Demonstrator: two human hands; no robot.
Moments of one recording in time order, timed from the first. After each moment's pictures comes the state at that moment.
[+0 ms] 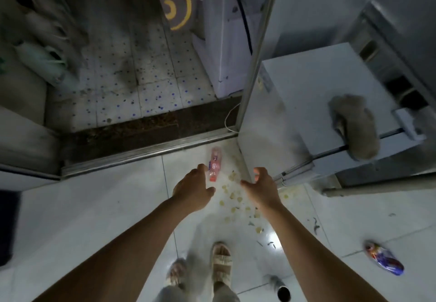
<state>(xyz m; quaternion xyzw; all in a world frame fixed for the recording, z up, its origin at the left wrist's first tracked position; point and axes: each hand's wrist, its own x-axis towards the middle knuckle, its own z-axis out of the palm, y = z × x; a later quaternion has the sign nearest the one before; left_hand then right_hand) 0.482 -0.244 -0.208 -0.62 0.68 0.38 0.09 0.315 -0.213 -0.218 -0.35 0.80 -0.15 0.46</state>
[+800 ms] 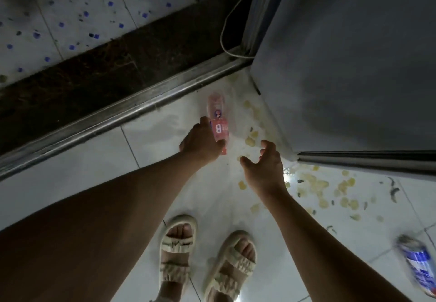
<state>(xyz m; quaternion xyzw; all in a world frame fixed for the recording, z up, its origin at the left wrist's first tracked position) 0.472 -0.403 -0.649 -0.61 0.67 0.39 0.14 0.369 -0.301 -0.626 -0.24 0.86 -0.16 0.42</state>
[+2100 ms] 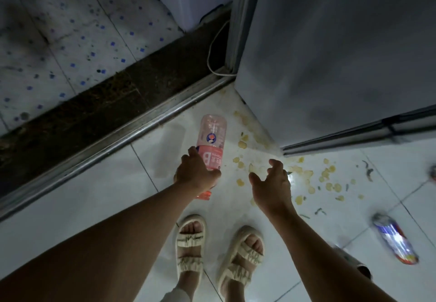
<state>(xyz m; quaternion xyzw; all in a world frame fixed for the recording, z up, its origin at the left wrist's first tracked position) 0.507 -0.348 -0.560 -0.63 0.64 0.40 0.18 0.388 -0.246 -0.526 -0.18 0.88 -0.17 0.39</state>
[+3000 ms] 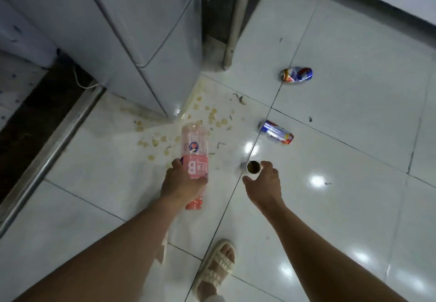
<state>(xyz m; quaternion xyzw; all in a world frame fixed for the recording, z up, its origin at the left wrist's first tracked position) 0.380 -0.019 -0.428 -0.49 0.74 0.41 0.22 0.295 0.140 -0.417 0.05 0.91 -0.25 0.34</state>
